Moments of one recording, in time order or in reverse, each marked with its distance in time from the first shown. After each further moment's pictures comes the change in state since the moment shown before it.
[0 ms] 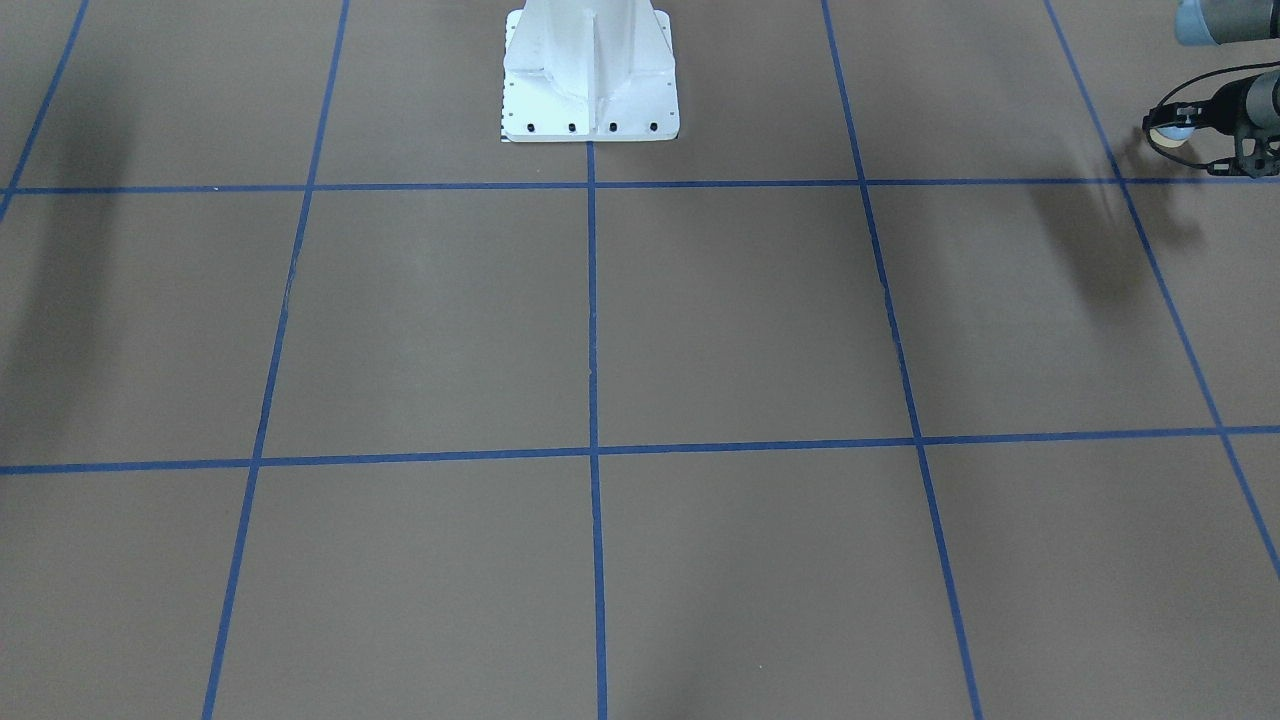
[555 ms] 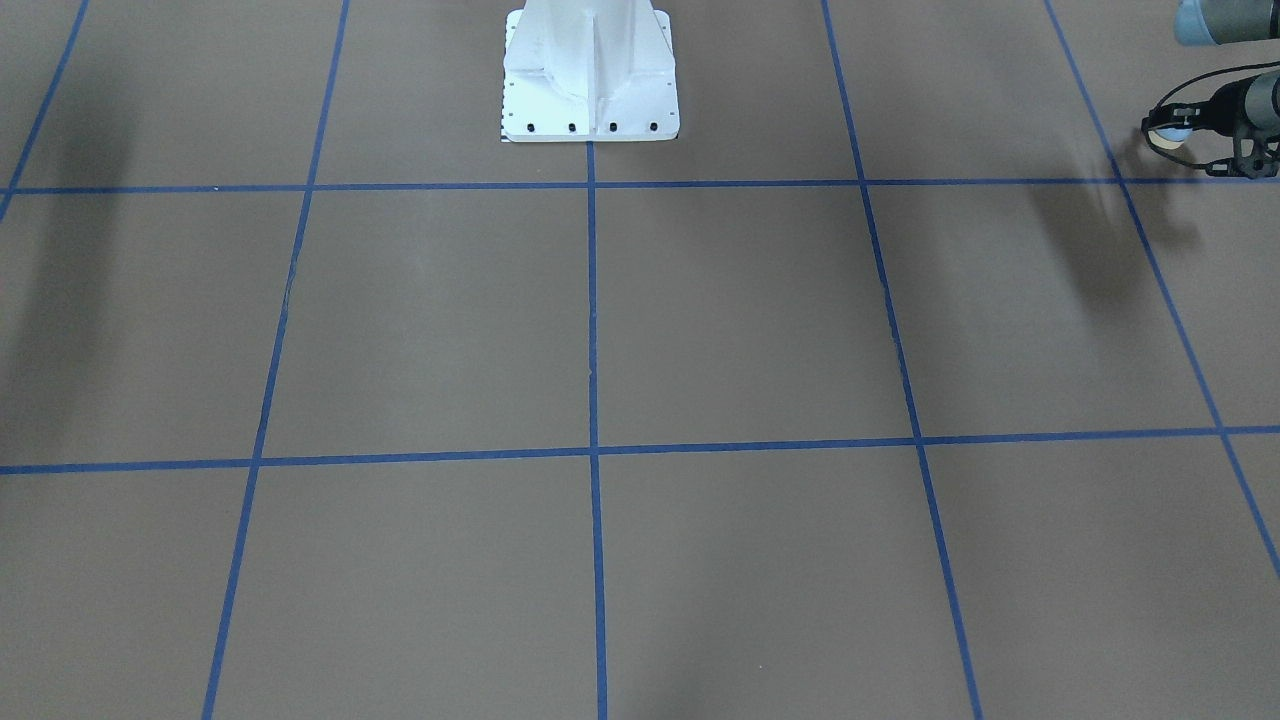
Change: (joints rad) left arm 0.001 0.001 -0.009 -0.032 -0.035 -0.004; right arm 0.000 -0.001 0.005 0.000 0.000 0.000
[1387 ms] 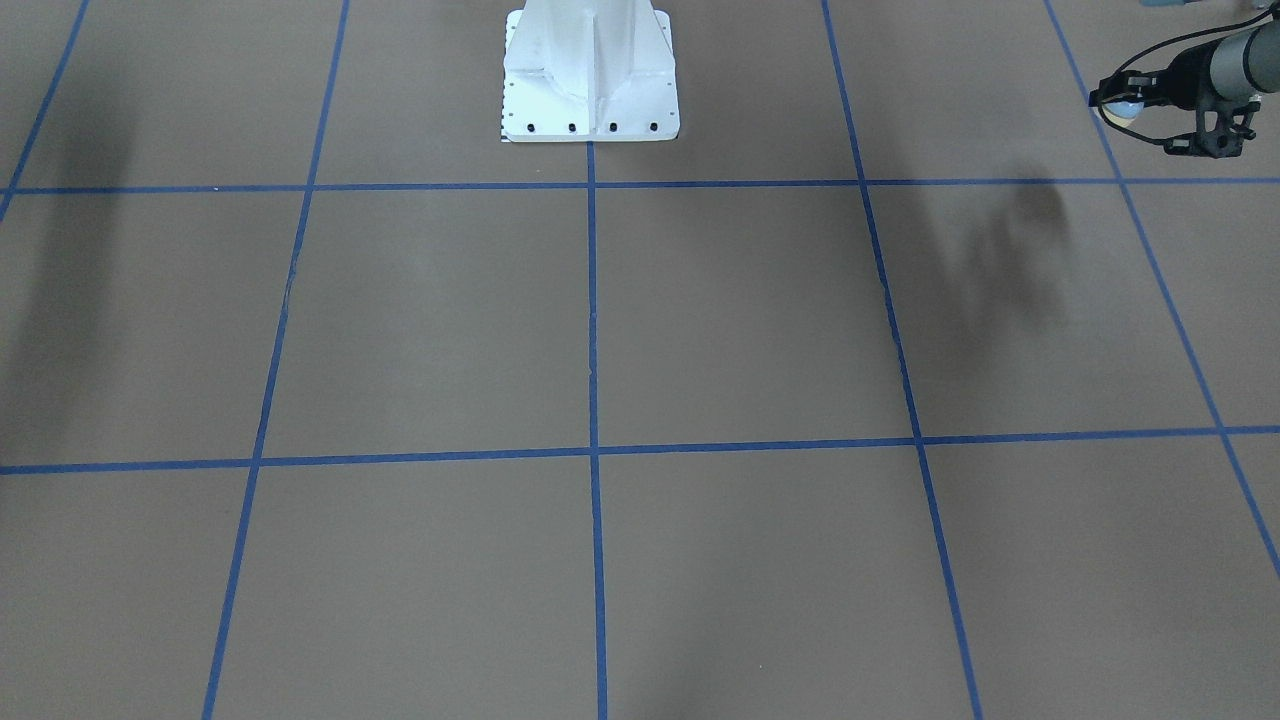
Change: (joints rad) left arm -0.002 -0.051 -0.548 0.570 -0.061 -0.008; right arm 0.000 0.001 0.000 0.000 -0.006 0.002
